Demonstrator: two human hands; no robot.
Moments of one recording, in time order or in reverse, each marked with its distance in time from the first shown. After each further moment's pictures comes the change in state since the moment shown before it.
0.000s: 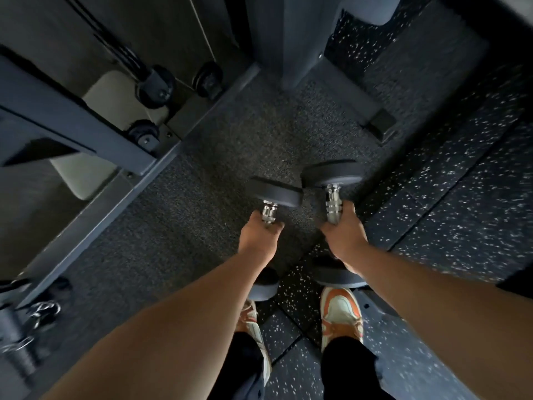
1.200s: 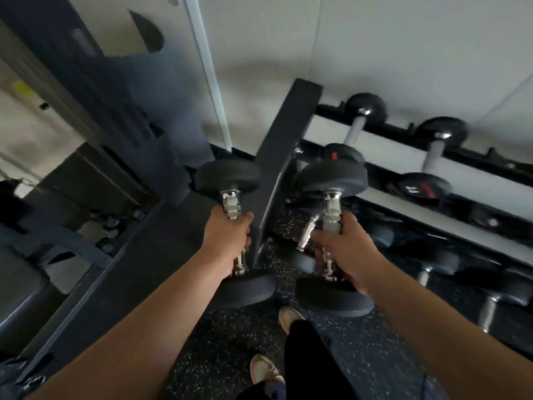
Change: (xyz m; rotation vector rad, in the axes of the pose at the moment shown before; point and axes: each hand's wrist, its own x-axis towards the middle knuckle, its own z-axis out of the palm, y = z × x) left_hand -0.732 0.354 0.075 -0.290 -0.078 0.434; right_hand -0.612 0.031 -0.609 0.515 0.198 -0.163
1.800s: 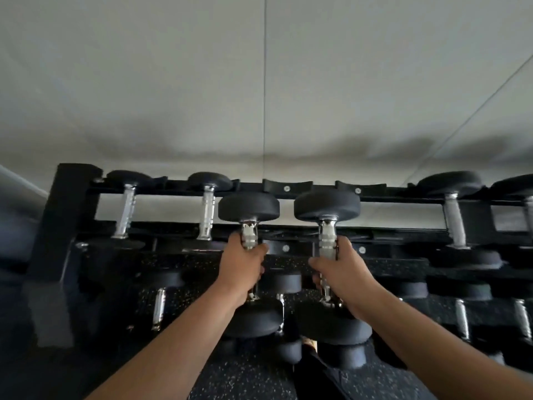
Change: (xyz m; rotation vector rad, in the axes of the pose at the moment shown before) left_hand -0.106 0.079 0.502 0.177 -0.500 0.092; right_hand 0.034 0.063 -0.464 0.118 0.351 0.118
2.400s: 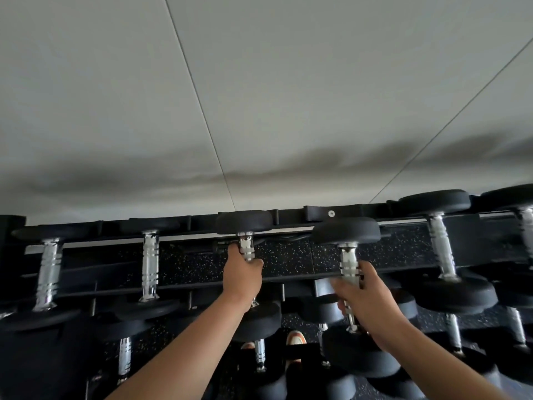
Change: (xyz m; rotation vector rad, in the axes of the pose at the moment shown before) left_hand 0.129 -0.012 0.114 0.223 0.061 -0.043; right_hand 0.095 0.033 -0.103 0.039 0.104 0.119
